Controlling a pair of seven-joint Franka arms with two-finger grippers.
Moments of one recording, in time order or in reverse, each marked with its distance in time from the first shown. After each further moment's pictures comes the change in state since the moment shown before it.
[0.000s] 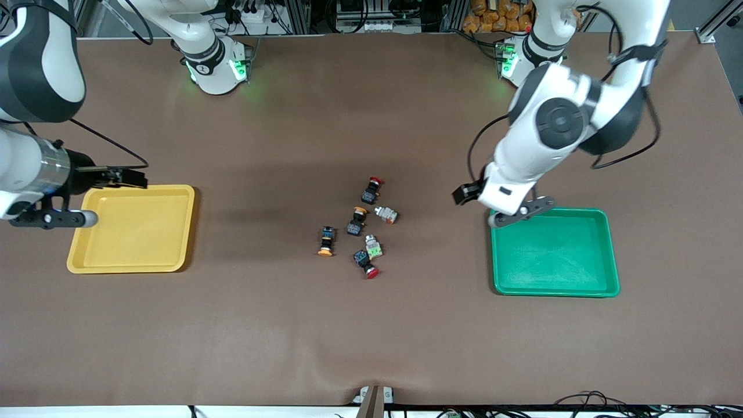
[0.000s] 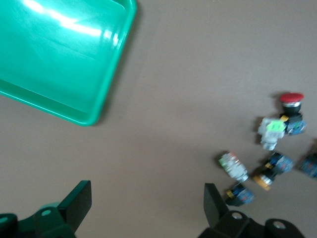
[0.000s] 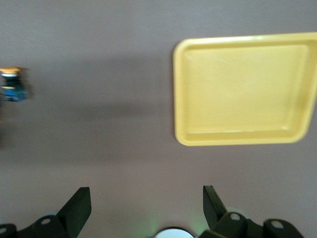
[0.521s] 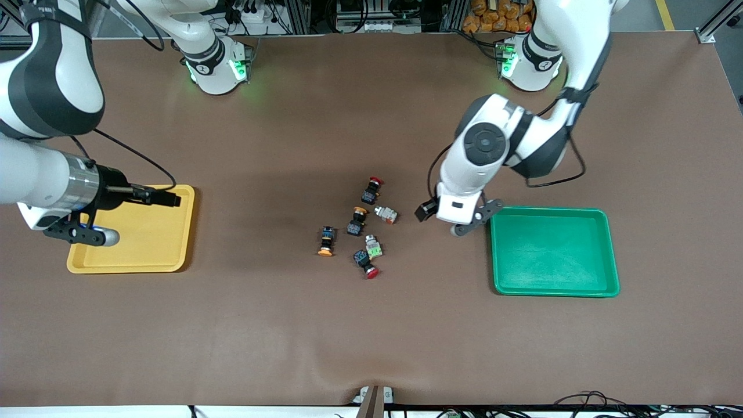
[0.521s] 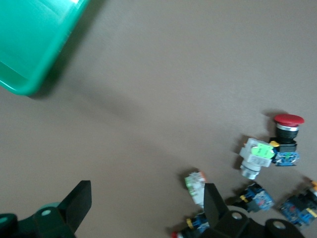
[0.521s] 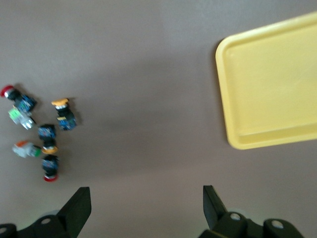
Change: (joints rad) left arm -0.118 0.155 -0.001 -0.001 0.061 0.200 -0.354; right arm 0.023 0.056 0.001 0.005 0.152 0.077 0.256
